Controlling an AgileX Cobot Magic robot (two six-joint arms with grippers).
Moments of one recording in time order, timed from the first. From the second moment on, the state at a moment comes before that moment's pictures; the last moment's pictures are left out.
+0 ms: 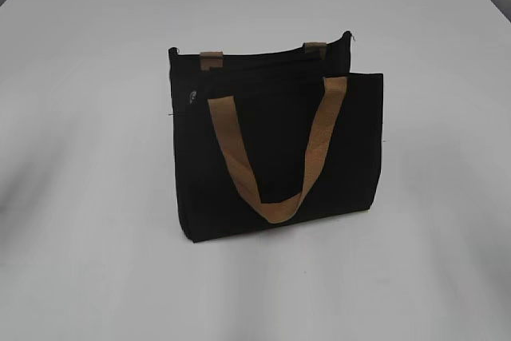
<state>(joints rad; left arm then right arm) -0.13 0.90 -0.54 -0.30 -0.05 0.07 0.21 0.63 -0.51 0.15 0.46 -0.18</state>
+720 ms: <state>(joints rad) -0.48 1.63 -0.39 -0.03 -0.85 -0.11 0.37 1.12 -0.77 0.15 0.31 -0.23</state>
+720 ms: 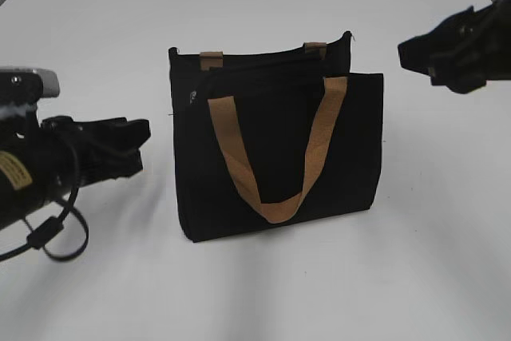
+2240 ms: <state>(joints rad) -0.49 1.99 -0.52 0.07 -1.15 -0.12 0.38 1.24 -0.87 0.15 0.31 -0.23</state>
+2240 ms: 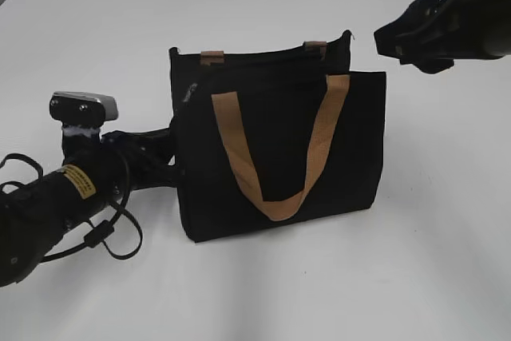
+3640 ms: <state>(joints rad) -0.49 1.51 -0.34 0.07 -1.20 -0.12 0.74 1.62 -1.22 0.21 0.42 -0.51</state>
